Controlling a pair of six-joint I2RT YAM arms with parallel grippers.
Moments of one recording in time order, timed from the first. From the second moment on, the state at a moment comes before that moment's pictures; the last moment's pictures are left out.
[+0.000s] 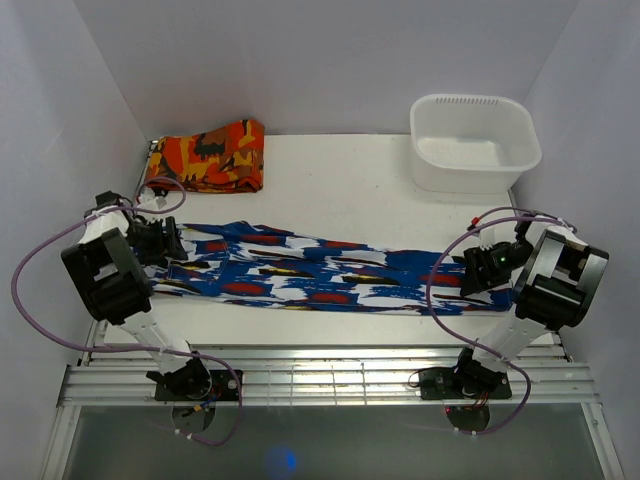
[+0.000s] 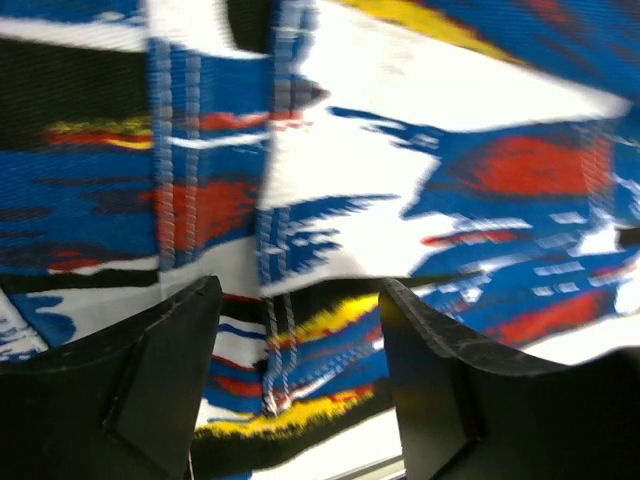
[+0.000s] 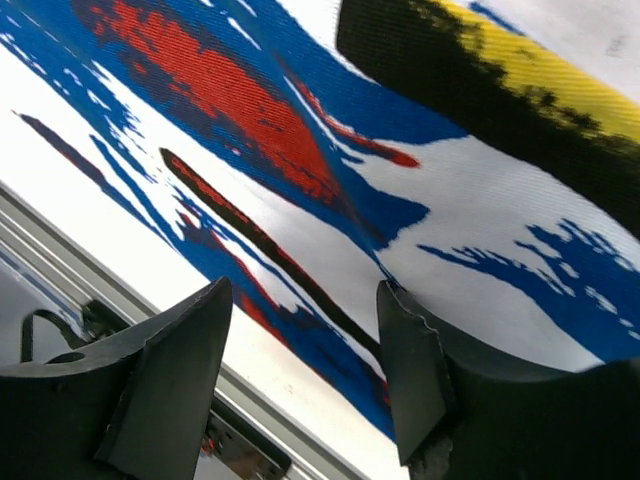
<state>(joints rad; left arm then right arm) 0.50 1.83 1.25 -0.82 0.45 0.37 -0.44 1.72 1.02 -1.04 -0.54 -0.89</state>
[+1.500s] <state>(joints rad) 0.04 2.21 1.75 -0.79 0.61 0.29 1.06 2.10 1.48 -0.36 -0.43 -0.51</state>
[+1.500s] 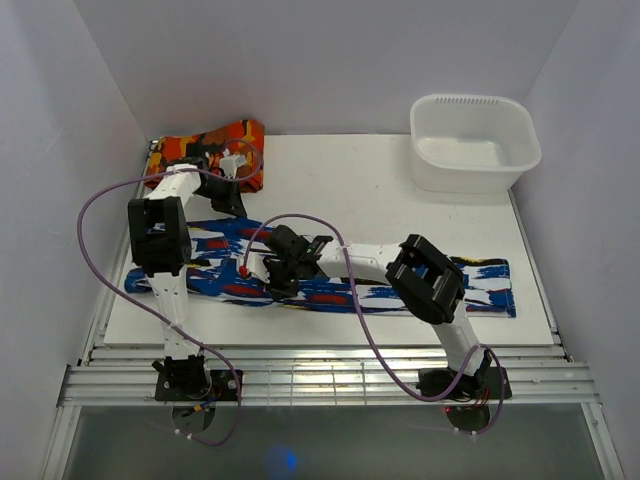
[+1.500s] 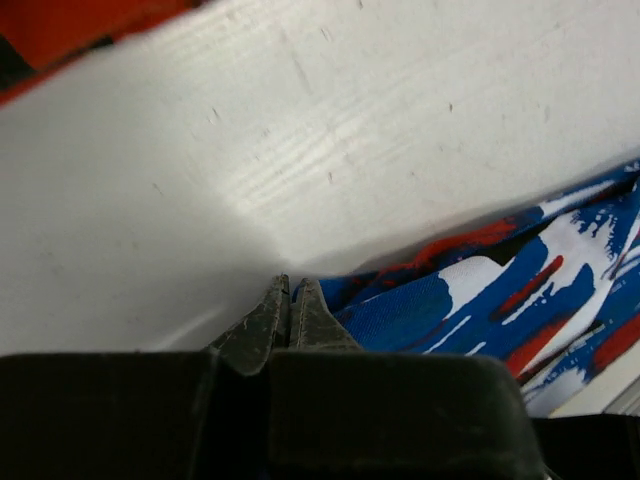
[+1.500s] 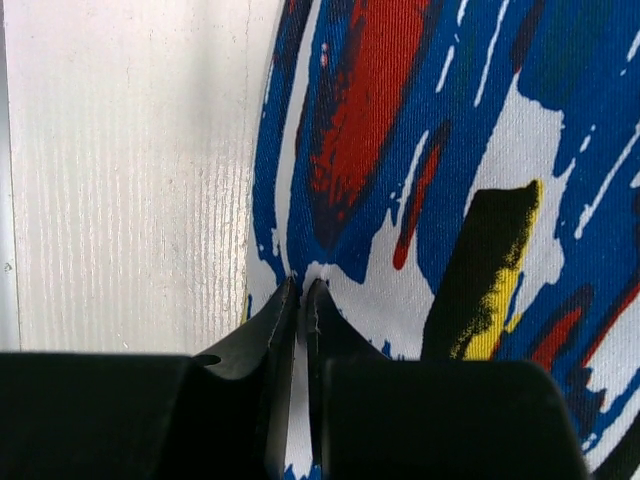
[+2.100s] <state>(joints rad) 0.05 2.22 1.82 -0.73 0.51 0.23 1.07 2.09 1.49 -0.41 -0.43 -0.48</state>
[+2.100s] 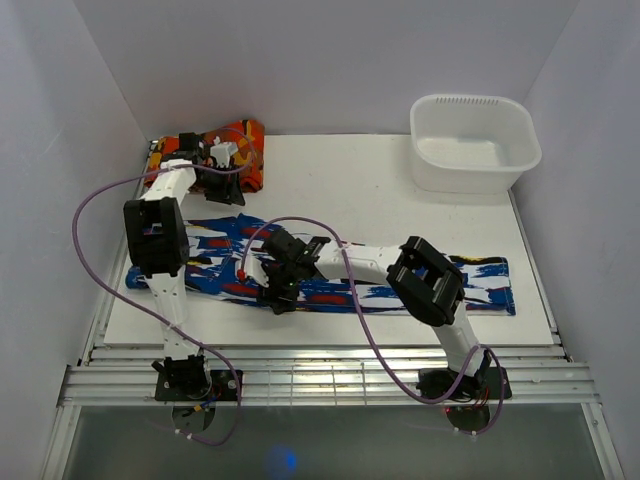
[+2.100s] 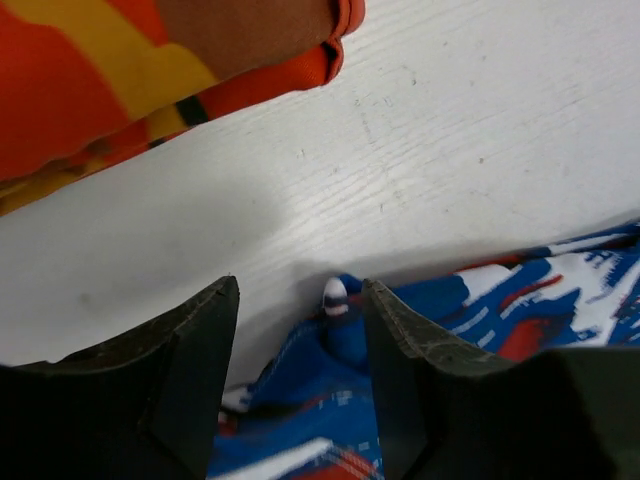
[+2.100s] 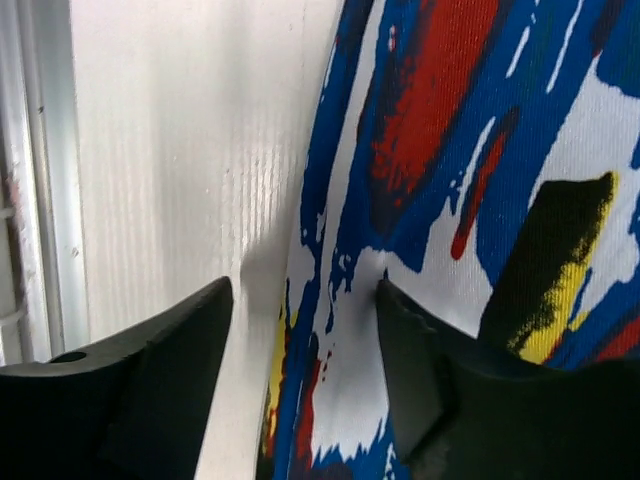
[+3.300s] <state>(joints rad) 0.53 1.85 1.19 -0.84 0.61 0.37 -0.15 1.83 1.20 -0.97 -0.64 -0.53</state>
